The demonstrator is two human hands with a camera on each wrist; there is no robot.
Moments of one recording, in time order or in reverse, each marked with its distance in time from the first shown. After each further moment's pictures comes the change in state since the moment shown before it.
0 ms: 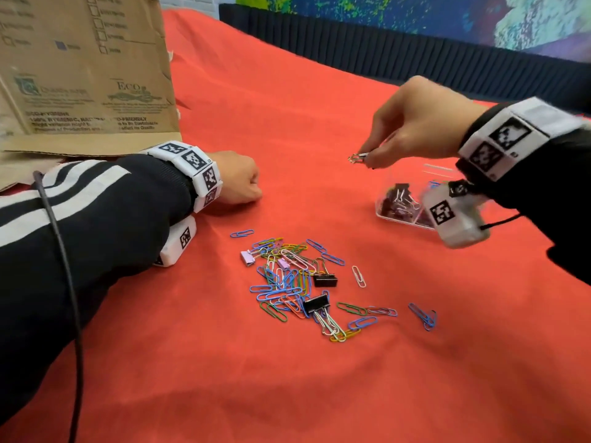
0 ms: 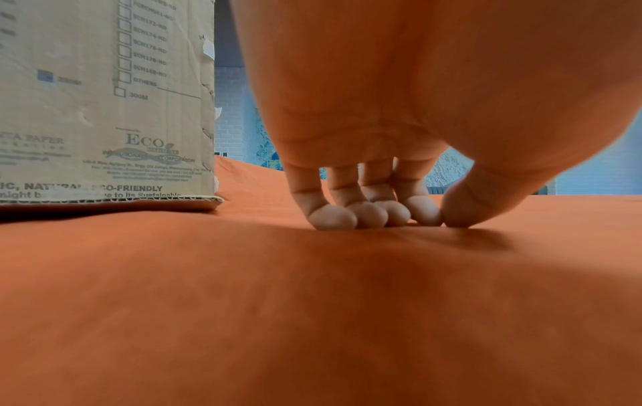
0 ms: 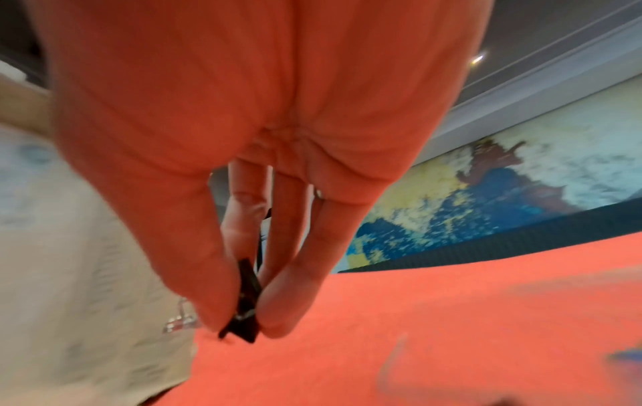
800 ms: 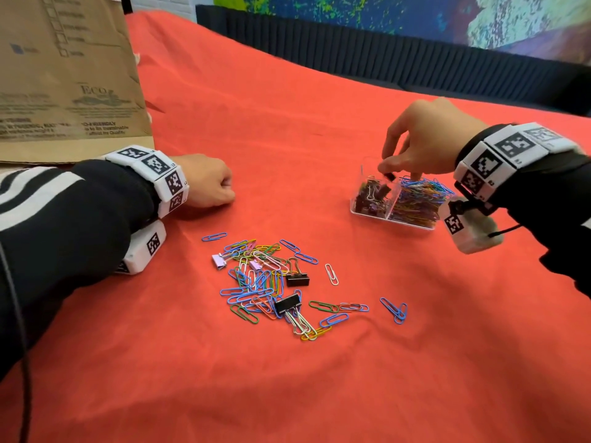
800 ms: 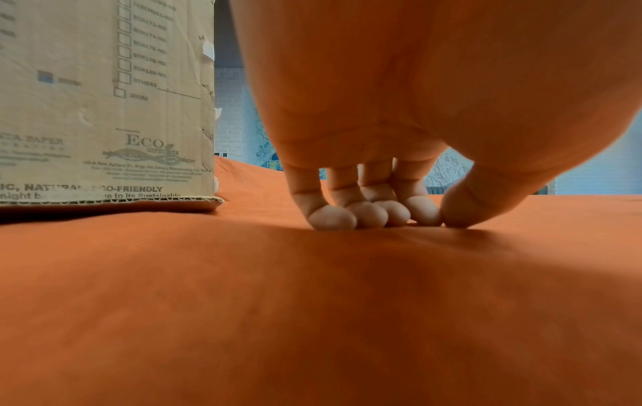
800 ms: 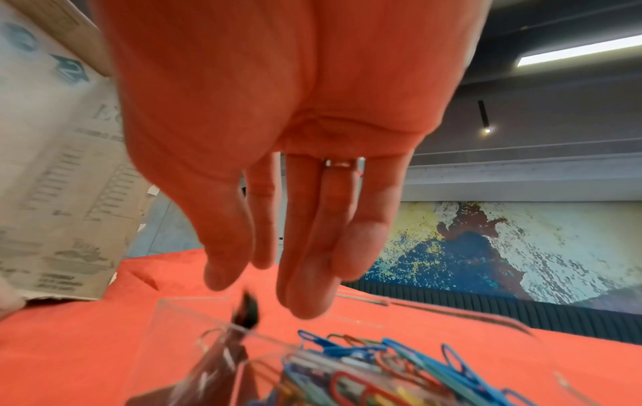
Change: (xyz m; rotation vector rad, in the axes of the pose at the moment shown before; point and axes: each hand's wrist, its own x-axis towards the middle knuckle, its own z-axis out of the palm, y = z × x) left_hand 0.000 0.003 0.000 0.020 0.012 0.045; right_hand -0.021 0.057 -0.008 -0.306 0.046 0.190
